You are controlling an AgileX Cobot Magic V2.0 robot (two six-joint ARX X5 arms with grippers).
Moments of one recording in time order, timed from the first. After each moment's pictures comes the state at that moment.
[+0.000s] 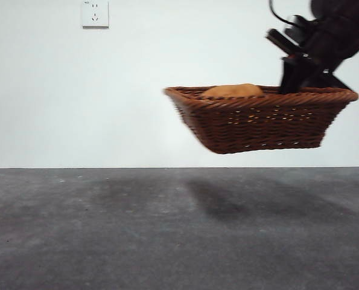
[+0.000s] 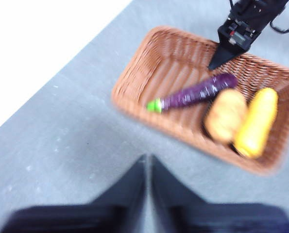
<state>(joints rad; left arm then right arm) -0.56 1.27 1.79 -1.11 0.05 0.31 0.12 1.70 1.41 -0.71 -0.52 0.10</state>
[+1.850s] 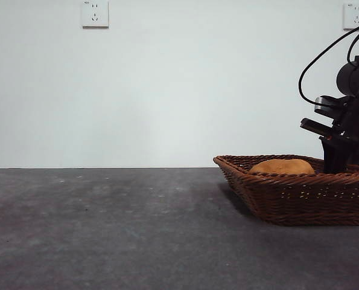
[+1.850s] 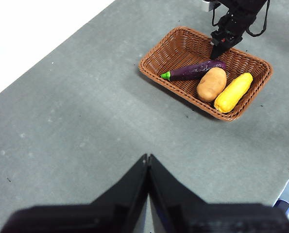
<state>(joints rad) -0.56 1.15 1.79 -1.27 0.05 0.26 -0.02 1.94 1.35 -0.68 -0.34 -0.02</state>
